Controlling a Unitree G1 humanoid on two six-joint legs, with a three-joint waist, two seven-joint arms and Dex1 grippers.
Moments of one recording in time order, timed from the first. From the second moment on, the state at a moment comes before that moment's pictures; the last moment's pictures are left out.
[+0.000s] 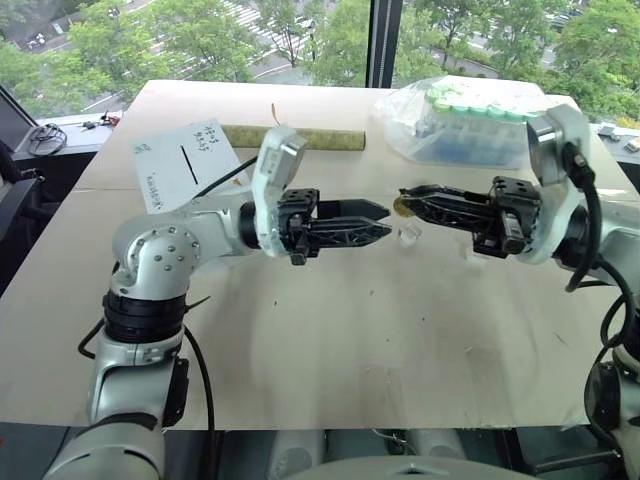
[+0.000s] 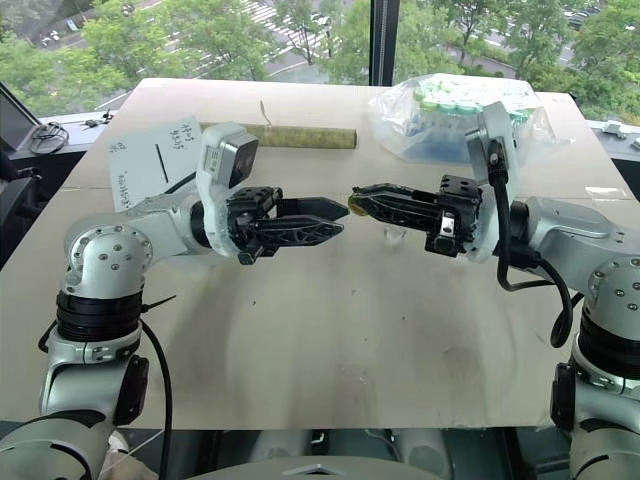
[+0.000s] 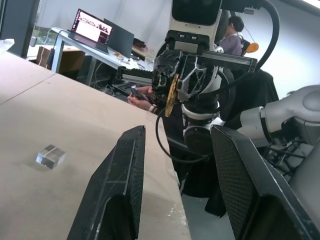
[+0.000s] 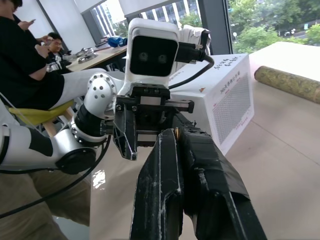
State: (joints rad) left arm -0.69 0.61 0.02 -0.22 -1.11 1.02 -1.01; right arm -0.61 -0.61 -0.27 -0.54 1.38 1.17 0.45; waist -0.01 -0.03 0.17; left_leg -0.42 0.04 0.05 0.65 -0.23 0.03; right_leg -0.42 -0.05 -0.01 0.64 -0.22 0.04
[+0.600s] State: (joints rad) left arm -0.74 0.59 0.00 -0.20 -1.06 1.01 -1.07; right arm -0.60 -0.69 -0.18 -0.55 1.42 1.09 0.45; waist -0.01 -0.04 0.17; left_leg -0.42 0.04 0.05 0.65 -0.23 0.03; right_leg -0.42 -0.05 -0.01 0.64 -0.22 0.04
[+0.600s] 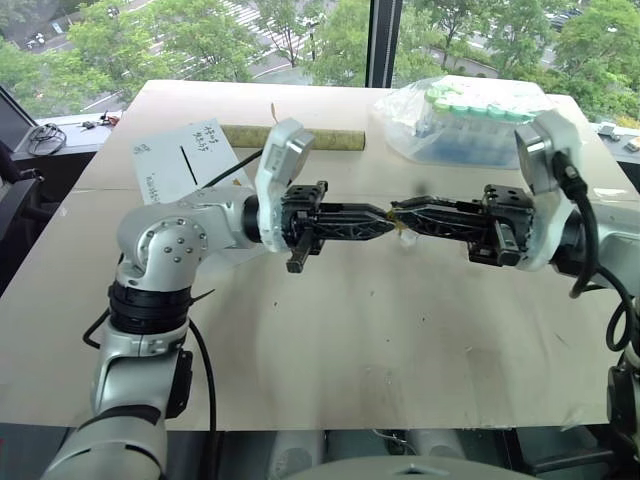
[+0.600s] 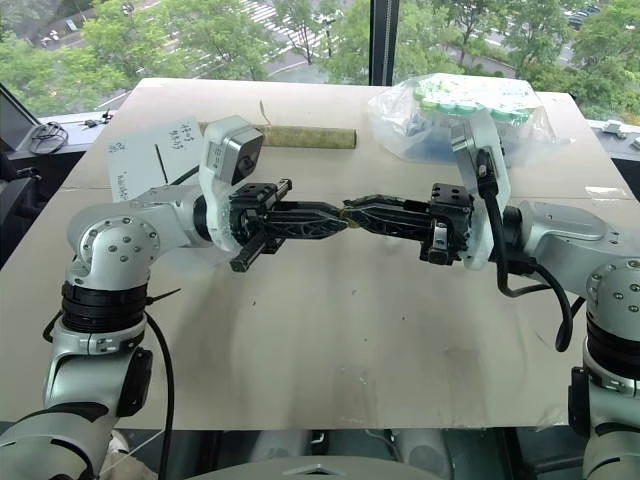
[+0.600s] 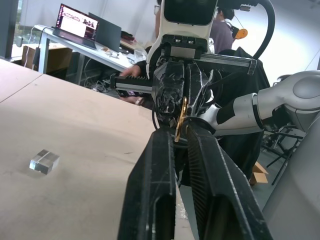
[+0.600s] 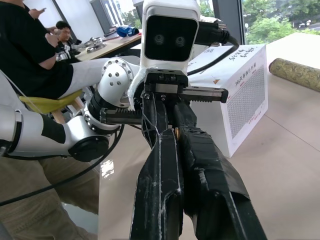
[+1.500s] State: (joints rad) left arm -0.74 0.57 0.00 -0.19 -1.04 1.02 -1.09; right arm -0.58 -0.74 -0.16 -0.55 1.47 1.04 0.43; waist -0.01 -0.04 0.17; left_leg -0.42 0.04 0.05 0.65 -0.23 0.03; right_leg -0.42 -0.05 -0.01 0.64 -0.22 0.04
